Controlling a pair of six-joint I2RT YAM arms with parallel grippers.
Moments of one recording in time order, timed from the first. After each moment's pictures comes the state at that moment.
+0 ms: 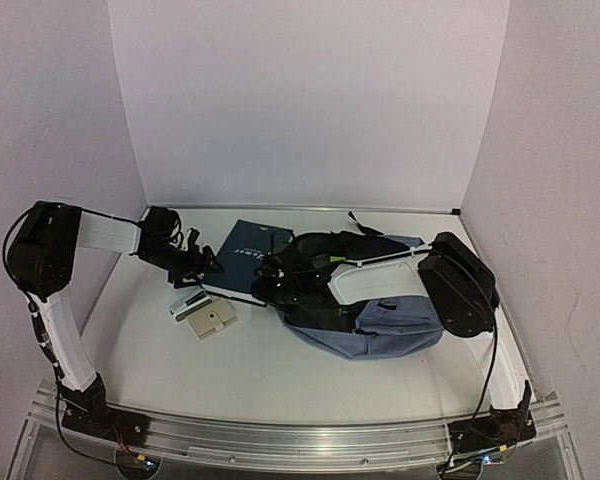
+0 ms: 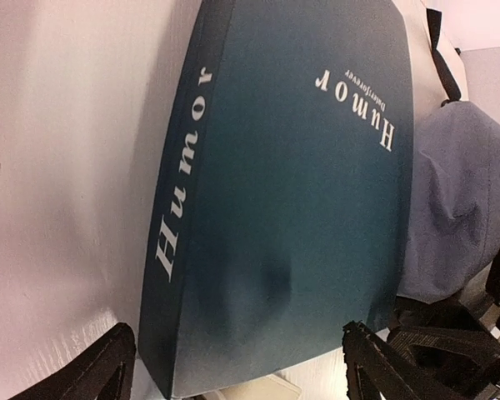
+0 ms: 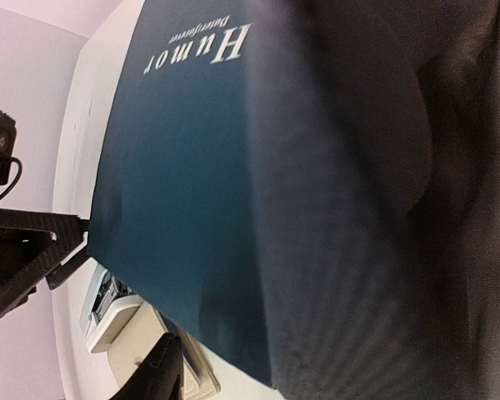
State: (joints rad) left arm -0.25 1.86 1.10 -0.23 0.53 -0.45; right arm 0.98 2.31 1.65 -0.03 0.16 1.10
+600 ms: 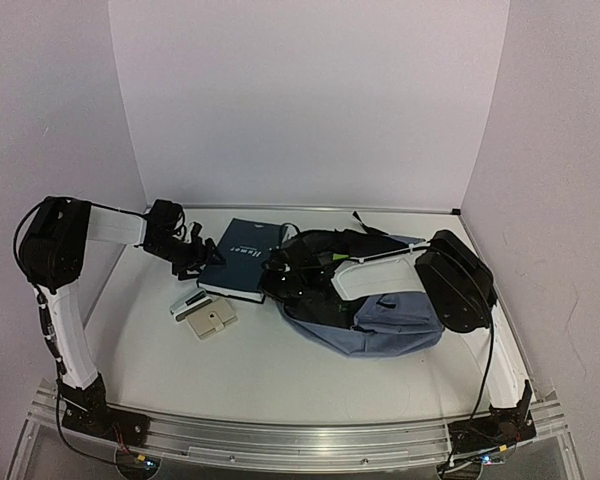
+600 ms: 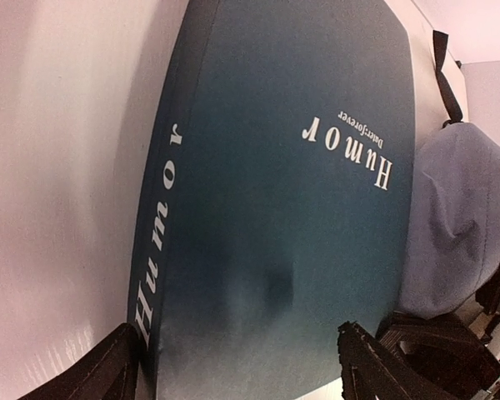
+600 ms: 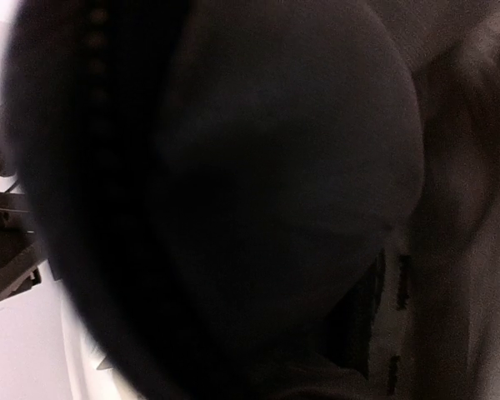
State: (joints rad) left arm -0.24 1.95 1.22 -0.26 0.54 -0.46; right arm 0.94 2.33 1.65 0.04 0.10 1.09
